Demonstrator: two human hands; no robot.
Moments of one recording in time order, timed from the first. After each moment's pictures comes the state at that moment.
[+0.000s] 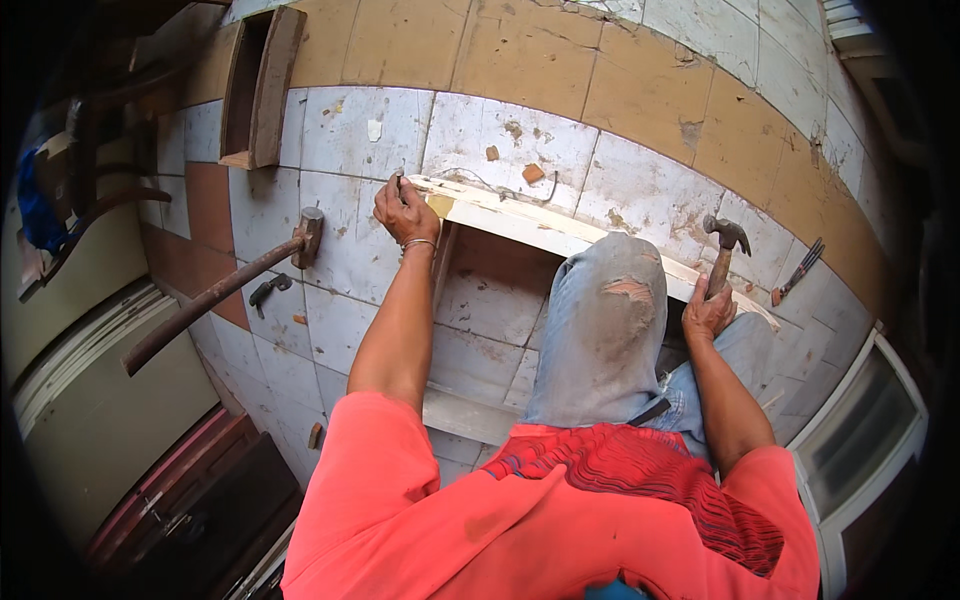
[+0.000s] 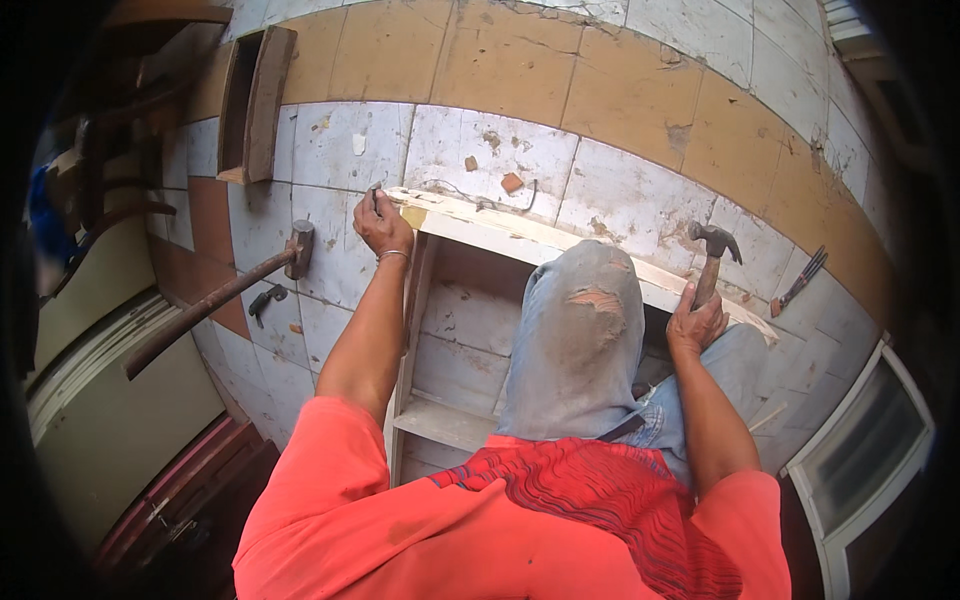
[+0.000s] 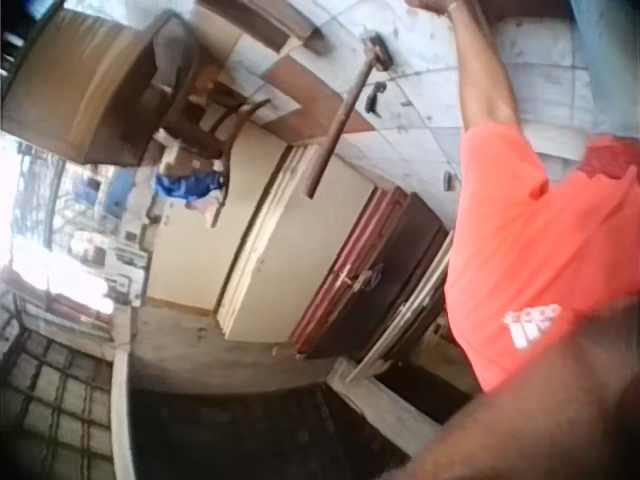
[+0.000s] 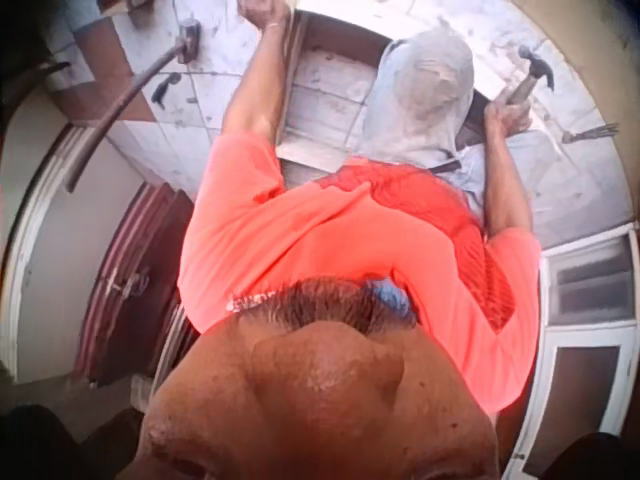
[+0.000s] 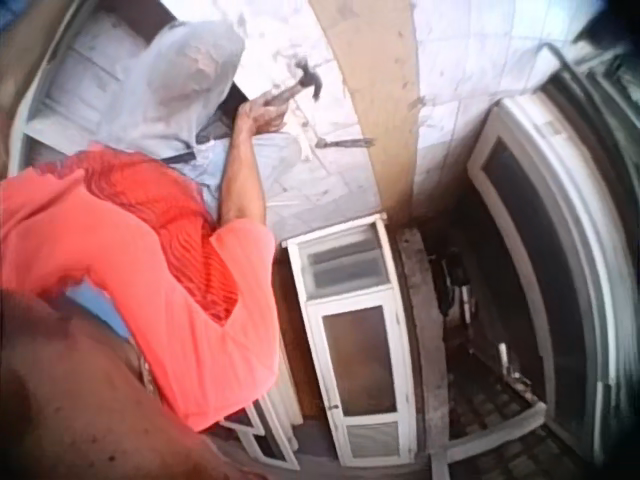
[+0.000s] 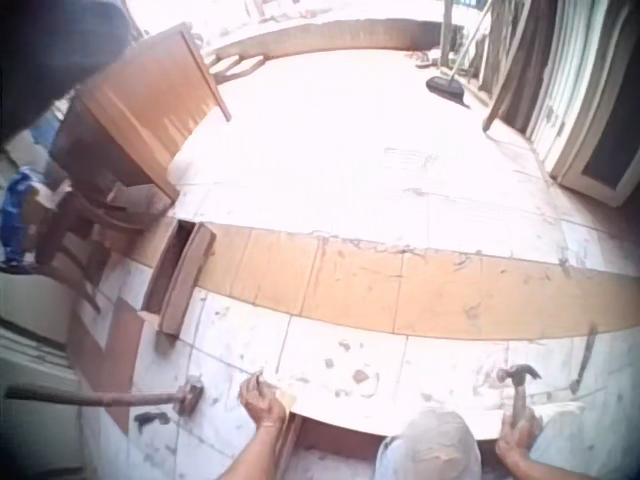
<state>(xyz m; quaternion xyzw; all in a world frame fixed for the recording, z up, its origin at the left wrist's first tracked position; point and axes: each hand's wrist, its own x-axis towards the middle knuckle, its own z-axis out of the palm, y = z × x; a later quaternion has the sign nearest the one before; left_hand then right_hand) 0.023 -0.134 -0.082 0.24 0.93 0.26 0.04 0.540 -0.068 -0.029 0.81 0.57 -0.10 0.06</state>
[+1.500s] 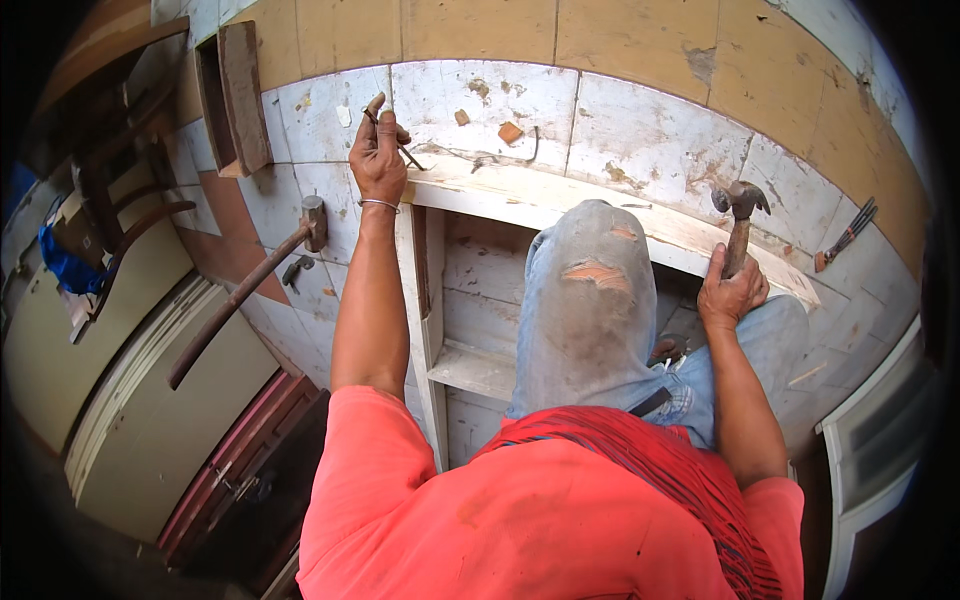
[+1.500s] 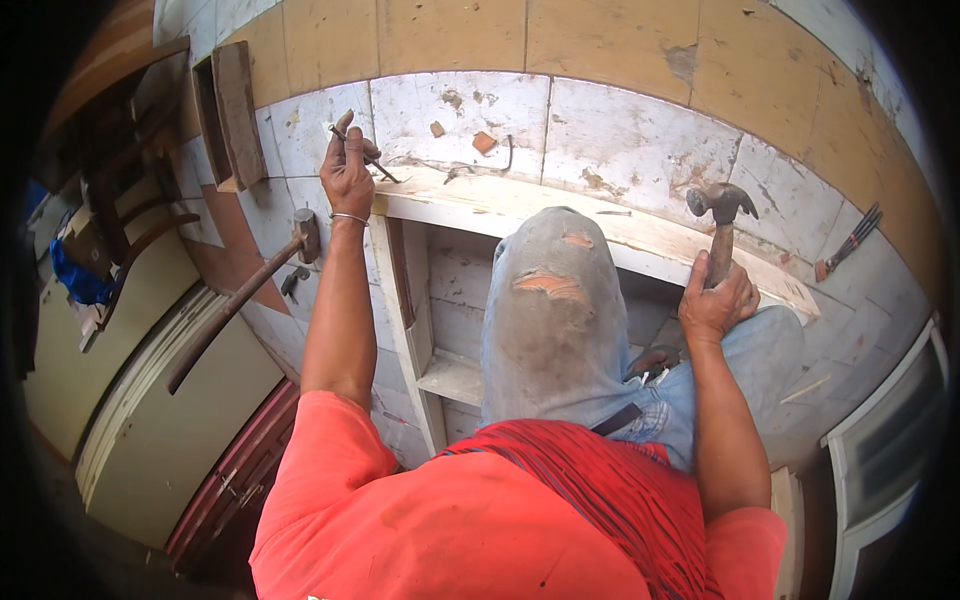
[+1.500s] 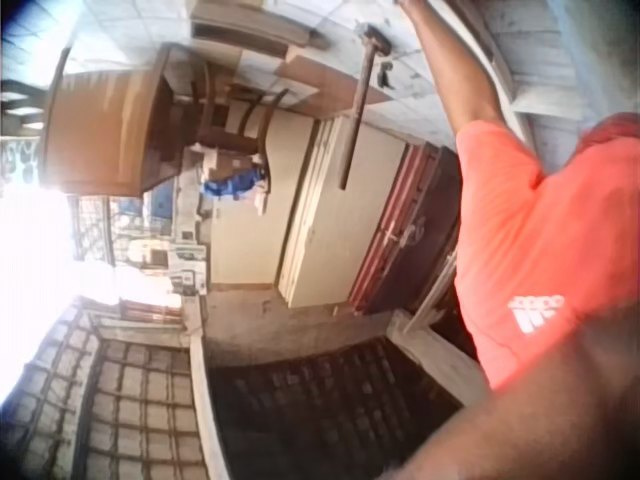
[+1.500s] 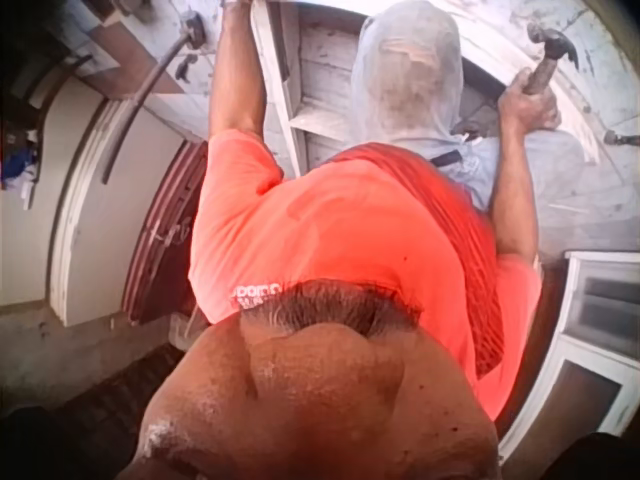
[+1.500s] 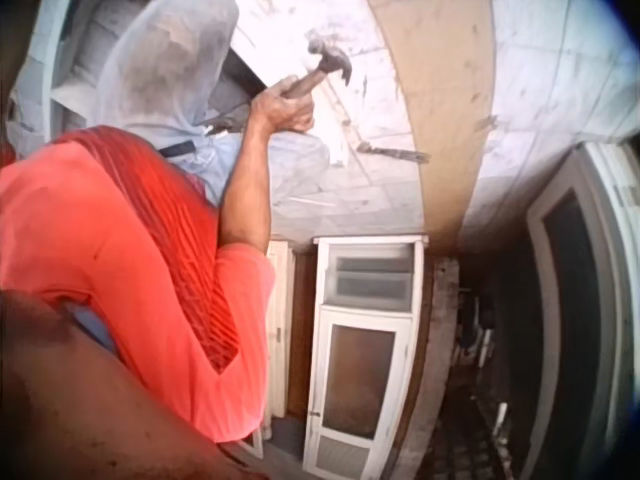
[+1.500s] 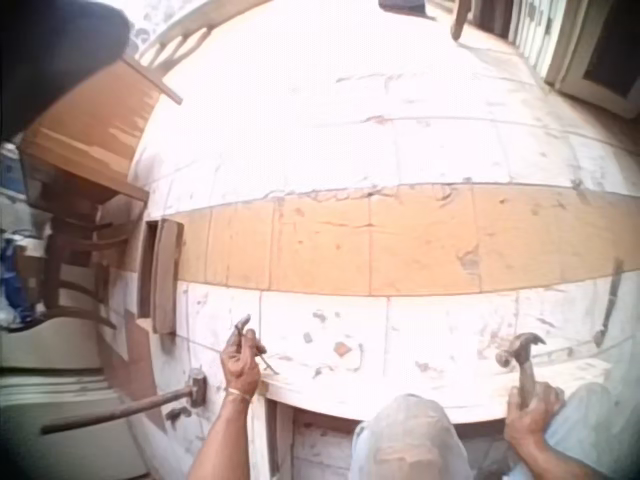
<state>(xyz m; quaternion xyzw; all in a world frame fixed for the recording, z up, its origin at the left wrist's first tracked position) 0.034 -0.040 -0.020 0.31 0.80 0.40 0.32 0.552 -0.059 -0.024 0.76 0.64 -0.10 0.05</state>
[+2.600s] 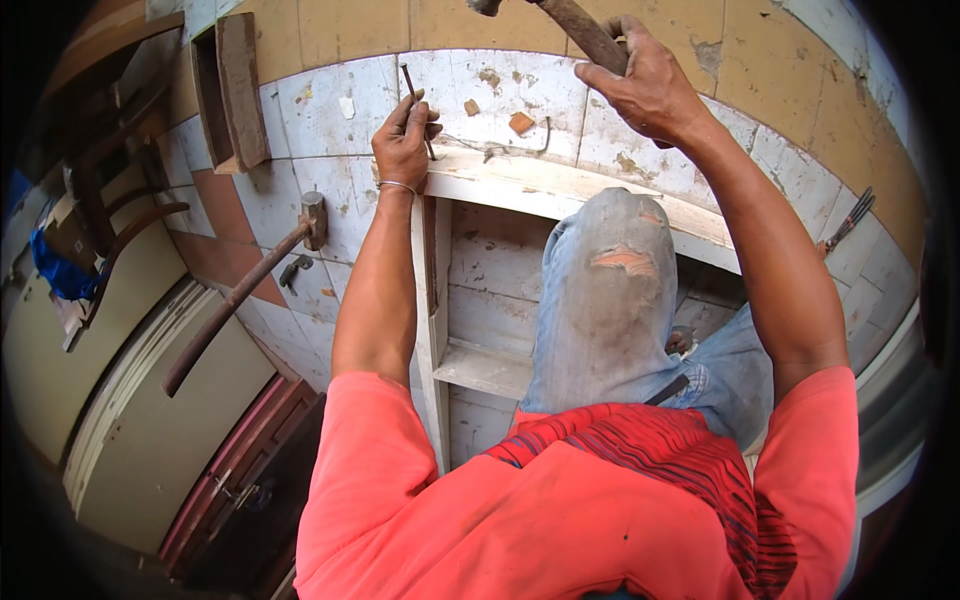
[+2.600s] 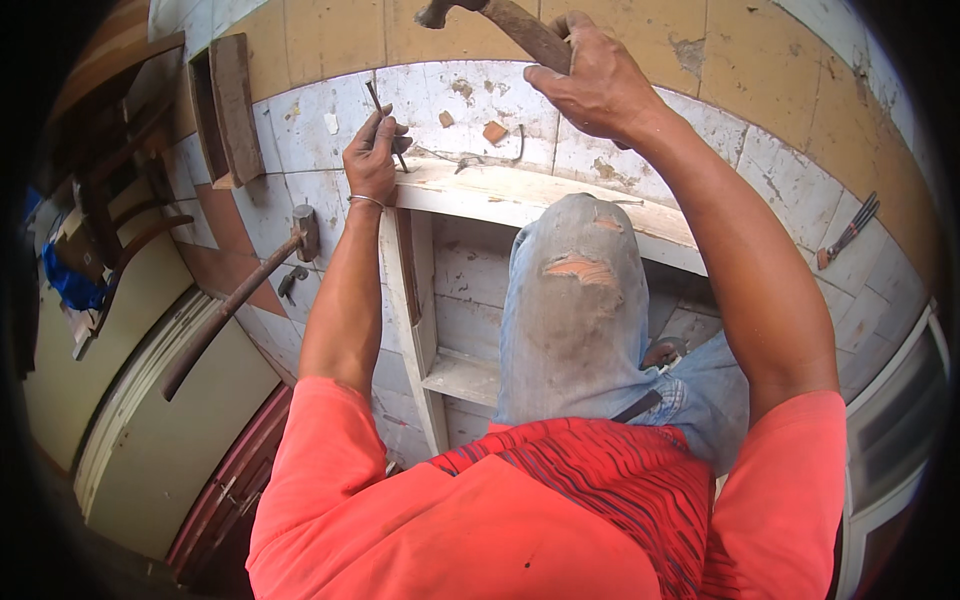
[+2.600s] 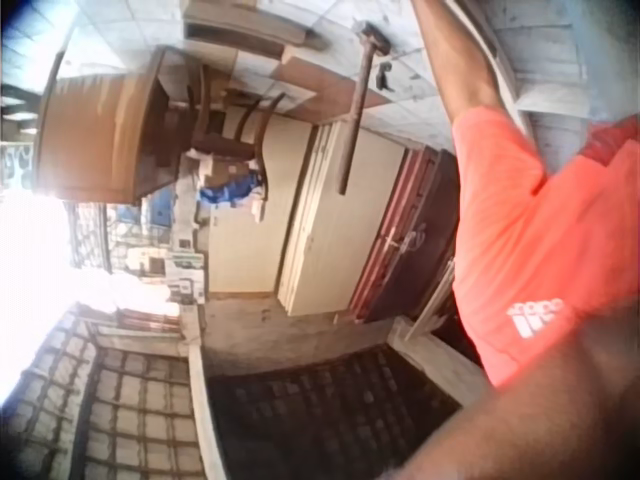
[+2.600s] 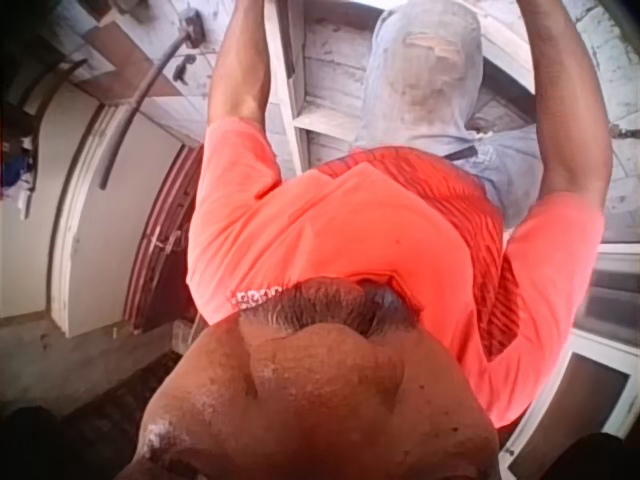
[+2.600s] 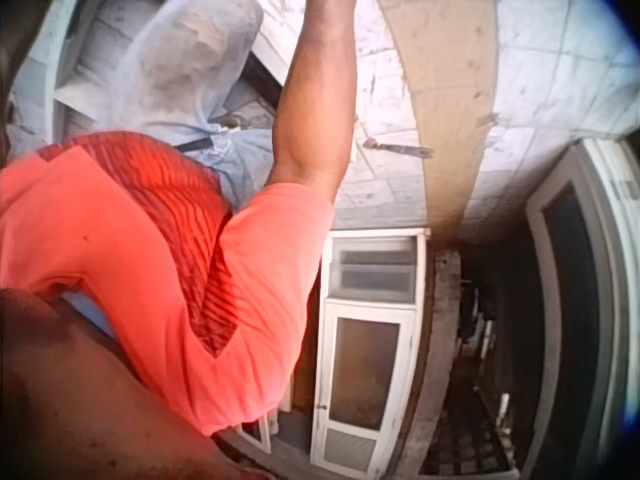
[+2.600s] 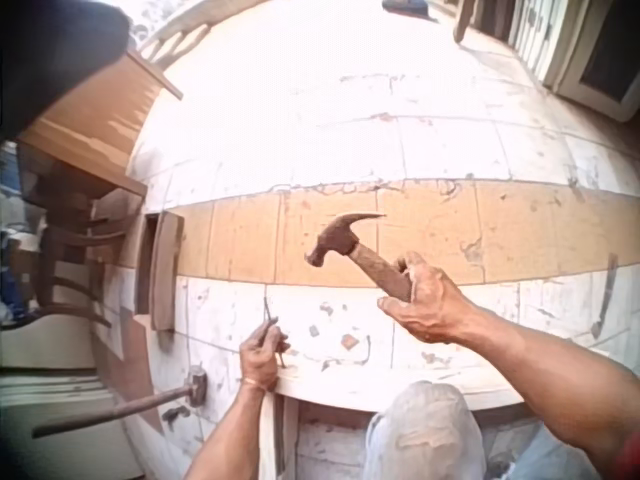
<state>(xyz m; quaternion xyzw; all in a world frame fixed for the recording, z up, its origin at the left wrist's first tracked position) 0.033 -0.048 -0.052 0.26 0.77 0.42 0.40 0.317 0.133 0.028 0.51 0.73 -0.45 -0.07</state>
